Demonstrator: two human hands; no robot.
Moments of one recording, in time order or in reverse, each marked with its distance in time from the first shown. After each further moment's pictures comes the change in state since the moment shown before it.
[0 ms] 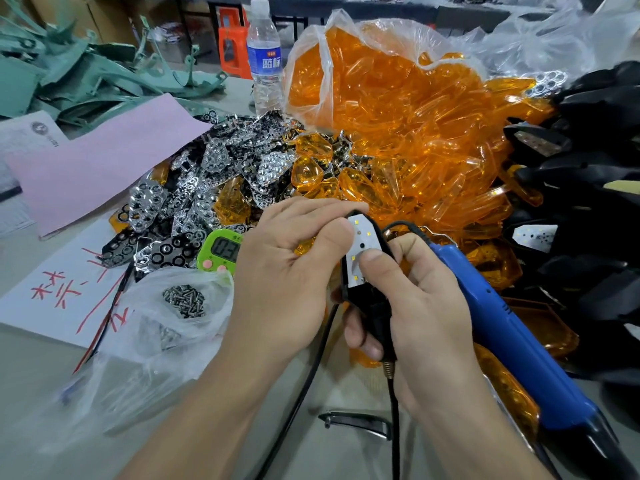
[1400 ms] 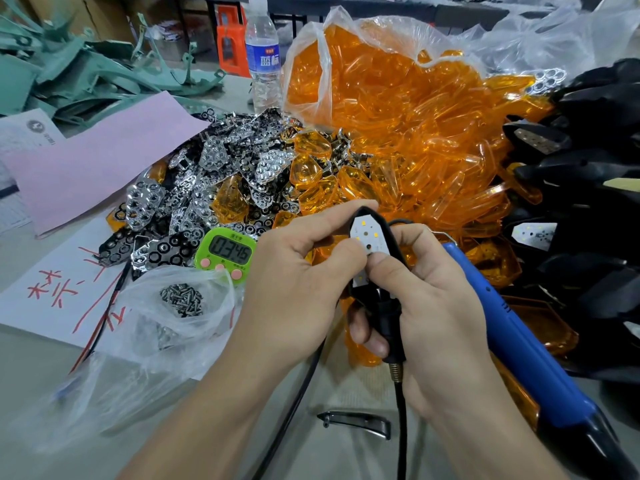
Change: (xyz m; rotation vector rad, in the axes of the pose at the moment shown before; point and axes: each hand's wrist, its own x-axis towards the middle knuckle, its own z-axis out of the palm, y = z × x) left_hand -0.006 0.000 0.008 -0.263 -0.141 -0.281; right_hand 0.000 -0.009 -0.002 0.009 -0.028 0.044
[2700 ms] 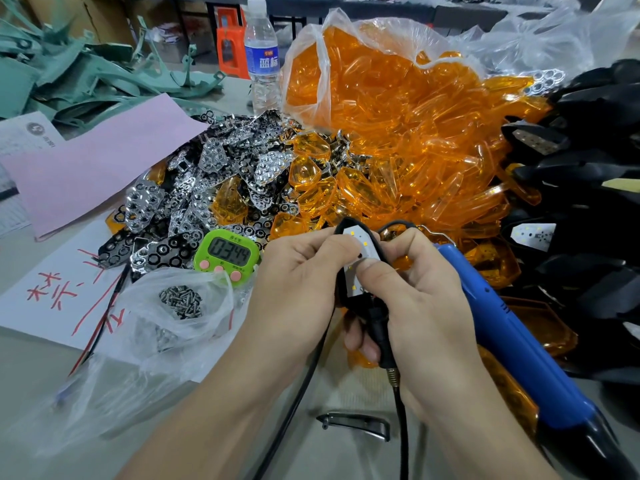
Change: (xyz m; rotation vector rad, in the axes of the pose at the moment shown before) left_hand -0.001 -0.006 0.006 -0.237 -0.108 -0.120; right_hand 0.000 0.004 0.000 -0.154 0.023 -0.022
